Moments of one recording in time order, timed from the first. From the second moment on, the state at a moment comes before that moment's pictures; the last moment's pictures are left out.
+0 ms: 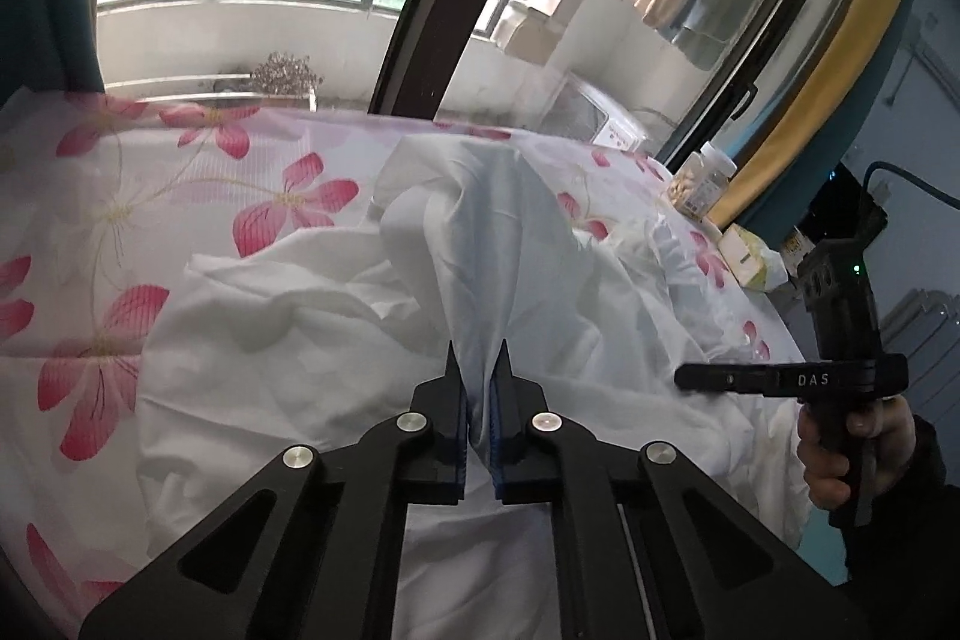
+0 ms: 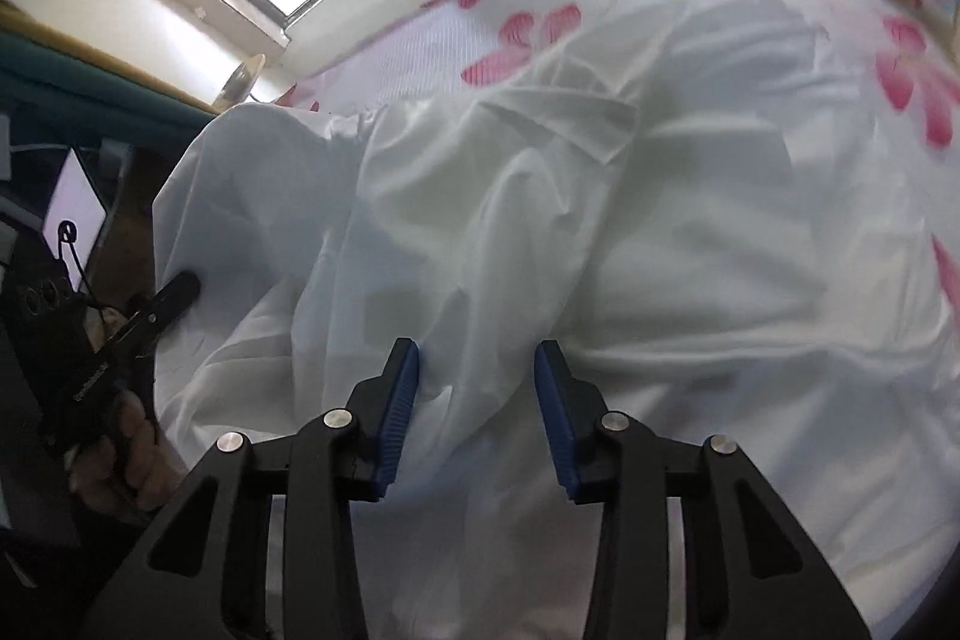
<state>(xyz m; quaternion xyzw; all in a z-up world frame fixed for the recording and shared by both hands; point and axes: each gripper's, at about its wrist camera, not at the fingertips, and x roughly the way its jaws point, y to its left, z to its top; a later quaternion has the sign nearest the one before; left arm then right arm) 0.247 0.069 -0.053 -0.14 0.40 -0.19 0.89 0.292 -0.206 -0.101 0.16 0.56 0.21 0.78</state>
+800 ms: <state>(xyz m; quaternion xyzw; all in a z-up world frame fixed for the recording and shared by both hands) 0.276 0.082 -0.003 -0.25 0.28 -0.16 0.91 0.338 -0.210 0.000 0.11 0.44 0.24 0.86</state>
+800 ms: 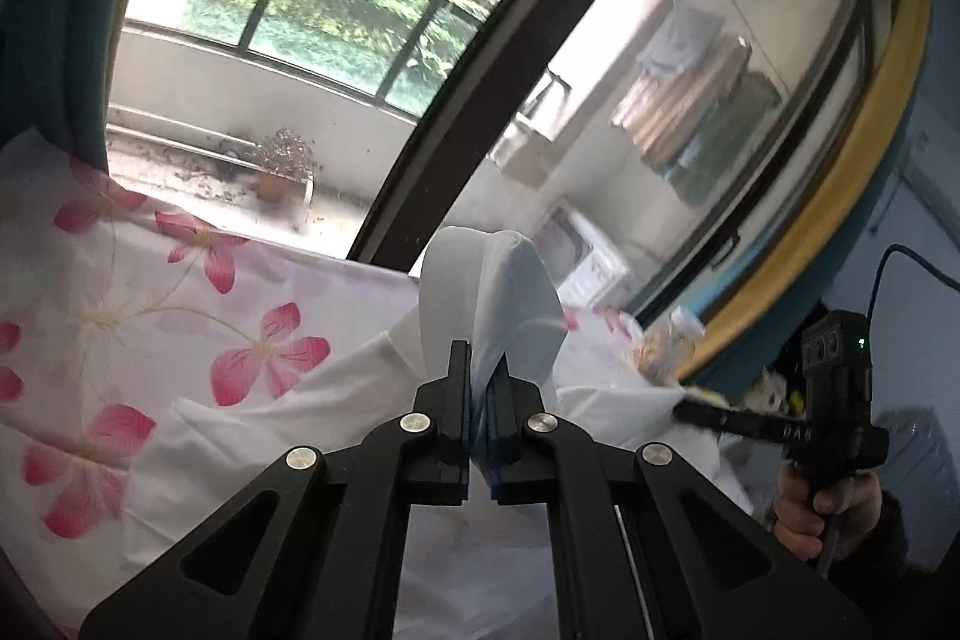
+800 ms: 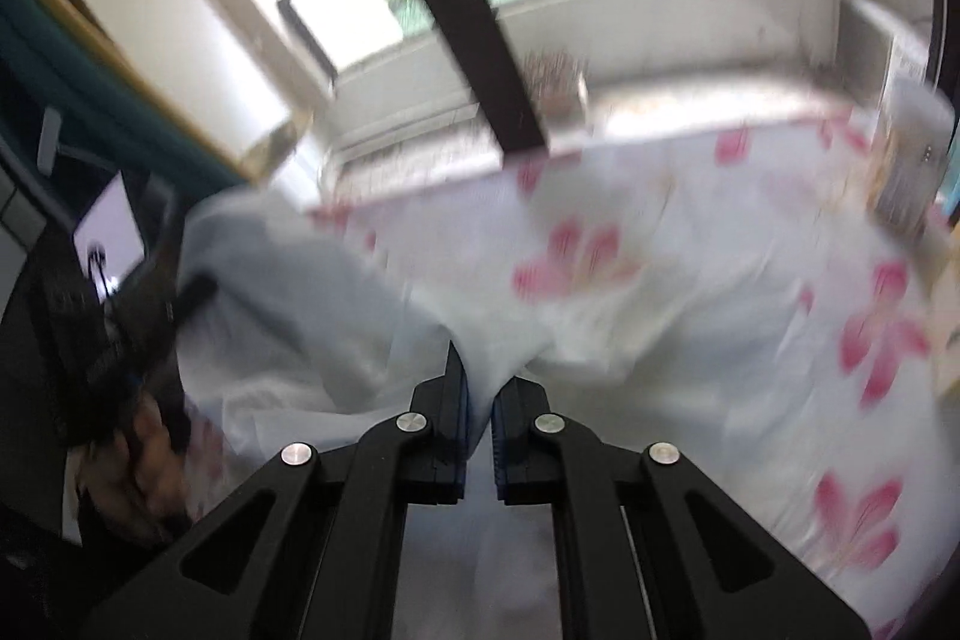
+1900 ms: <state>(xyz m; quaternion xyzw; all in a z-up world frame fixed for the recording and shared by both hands) 0.313 0.053 -0.056 -0.15 0.47 -0.16 0.86 0.292 -0.240 -0.041 0.04 0.33 0.21 0.92</state>
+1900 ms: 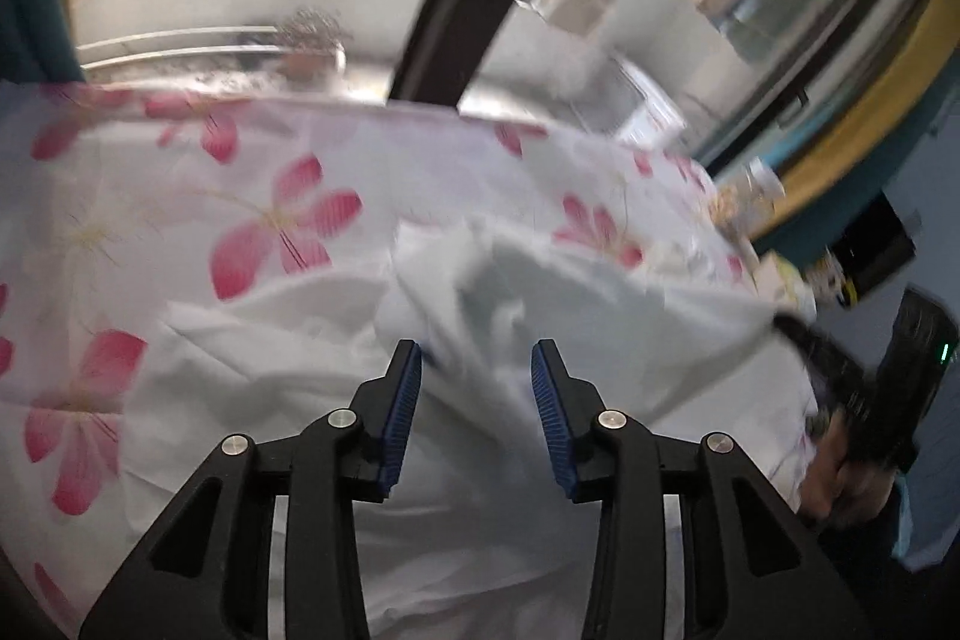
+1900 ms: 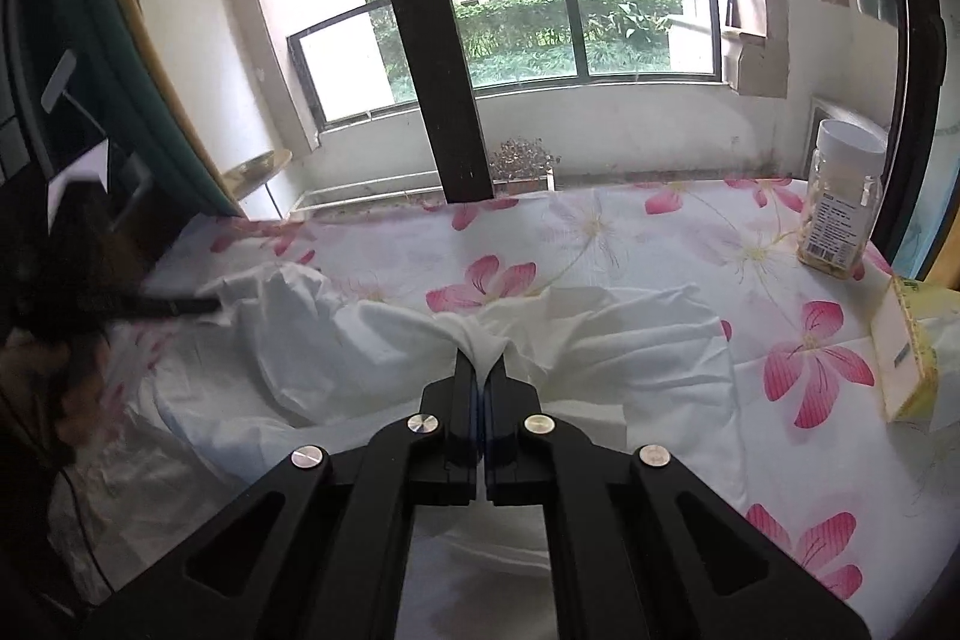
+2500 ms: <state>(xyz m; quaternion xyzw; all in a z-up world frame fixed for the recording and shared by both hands) 0.320 0.094 -0.017 -0.25 0.35 -0.14 0.89 0.337 -0.193 0.018 -0.02 0.23 0.23 0.95</state>
